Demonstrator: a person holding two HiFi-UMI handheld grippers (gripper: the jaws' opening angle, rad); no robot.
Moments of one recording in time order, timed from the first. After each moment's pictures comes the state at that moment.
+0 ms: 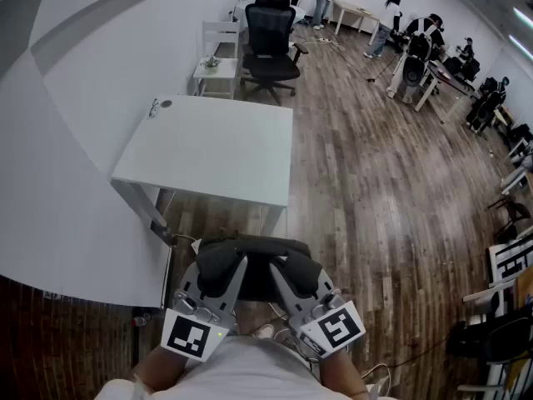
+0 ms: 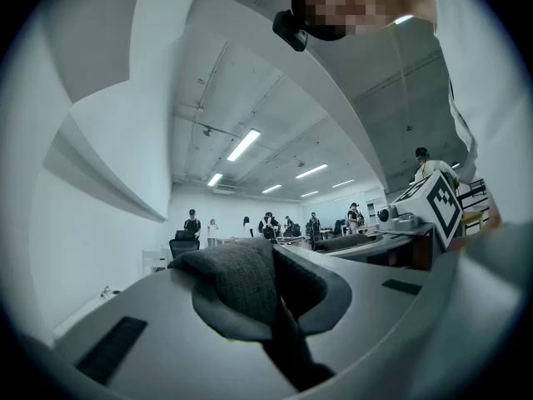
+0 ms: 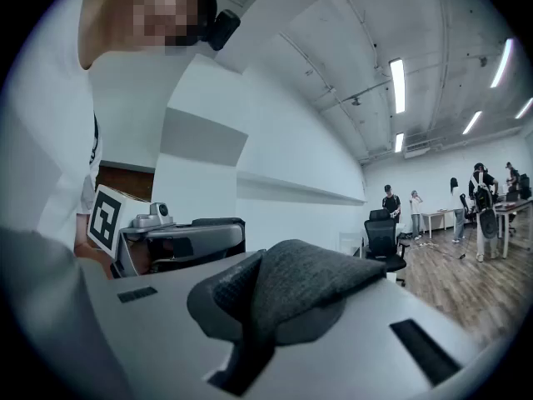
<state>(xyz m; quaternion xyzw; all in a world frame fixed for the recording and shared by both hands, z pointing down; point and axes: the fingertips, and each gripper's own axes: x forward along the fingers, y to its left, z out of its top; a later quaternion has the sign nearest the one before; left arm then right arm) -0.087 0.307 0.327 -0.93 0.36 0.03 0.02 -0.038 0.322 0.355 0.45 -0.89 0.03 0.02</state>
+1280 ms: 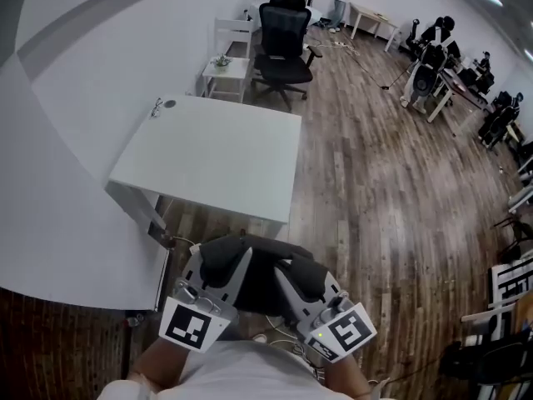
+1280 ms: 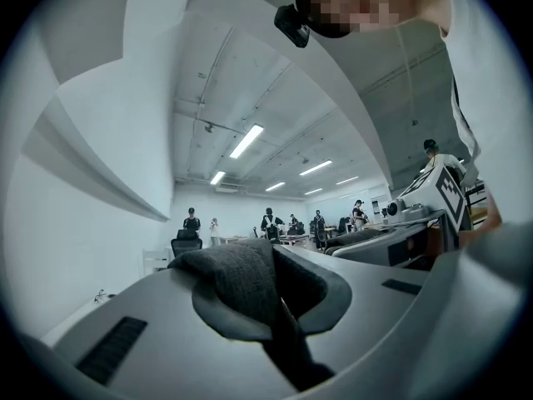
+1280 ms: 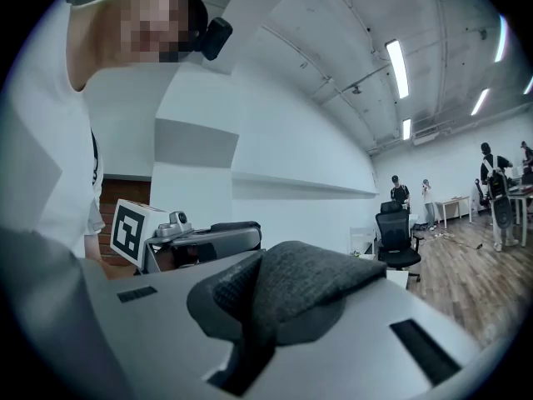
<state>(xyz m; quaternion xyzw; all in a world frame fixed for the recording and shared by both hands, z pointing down) -0.039 0.195 0.338 -0.93 0.37 0.03 0.03 0.003 0.230 0.364 0.41 -0.91 0.06 0.00</state>
